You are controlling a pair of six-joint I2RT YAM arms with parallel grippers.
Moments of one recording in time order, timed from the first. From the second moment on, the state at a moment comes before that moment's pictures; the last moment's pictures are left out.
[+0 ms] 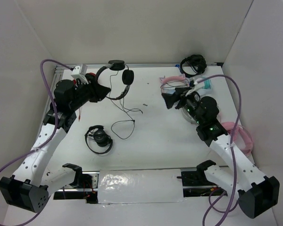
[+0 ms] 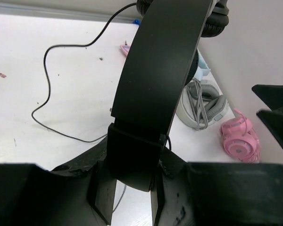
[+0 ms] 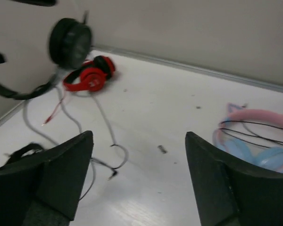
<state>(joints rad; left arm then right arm) -0.23 1.02 1.04 -0.19 0.32 -0.48 0.38 0.90 0.71 0.24 -0.11 0.24</state>
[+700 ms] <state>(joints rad) -0.23 1.11 1.12 -0.21 0.37 -0.53 0.71 1.51 1.03 0.30 -0.47 -0.03</state>
